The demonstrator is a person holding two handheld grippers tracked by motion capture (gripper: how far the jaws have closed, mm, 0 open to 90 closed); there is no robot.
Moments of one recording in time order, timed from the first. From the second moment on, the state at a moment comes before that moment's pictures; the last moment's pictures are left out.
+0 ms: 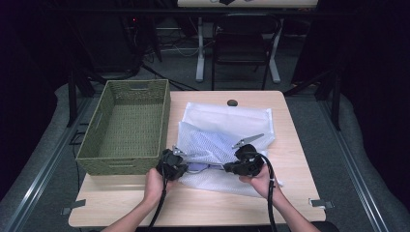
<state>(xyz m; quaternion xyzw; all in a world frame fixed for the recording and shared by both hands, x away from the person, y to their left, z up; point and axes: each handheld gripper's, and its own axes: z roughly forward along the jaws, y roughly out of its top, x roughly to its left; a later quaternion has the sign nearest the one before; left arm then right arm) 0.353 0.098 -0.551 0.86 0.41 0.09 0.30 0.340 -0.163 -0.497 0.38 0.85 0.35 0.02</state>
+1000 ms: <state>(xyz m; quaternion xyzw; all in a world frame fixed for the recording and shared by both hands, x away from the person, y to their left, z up) 0.354 0.079 -0.549 0.85 0.40 0.09 0.32 0.341 -0.166 -0.495 0.38 0.85 0.35 0.02</state>
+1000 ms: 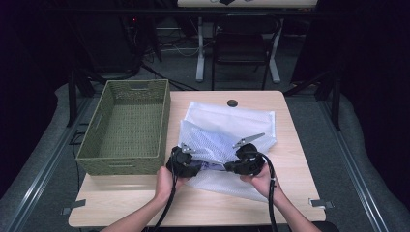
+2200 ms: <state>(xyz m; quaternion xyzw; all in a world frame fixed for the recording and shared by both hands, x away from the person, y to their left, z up) 0.369 0.010 -0.553 0.78 0.43 0.20 0.41 0.343 -0.173 -0.472 0.39 0.83 0.40 0.03</state>
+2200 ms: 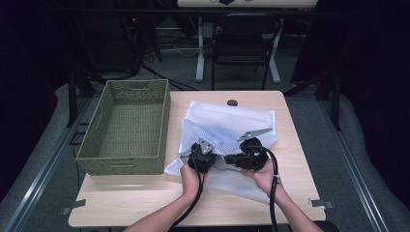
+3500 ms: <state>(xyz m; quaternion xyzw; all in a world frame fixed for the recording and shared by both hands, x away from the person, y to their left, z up) 0.366 0.025 -0.561 0.81 0.42 0.19 0.37 0.345 -0.176 -0.478 0.39 0.83 0.39 0.04</state>
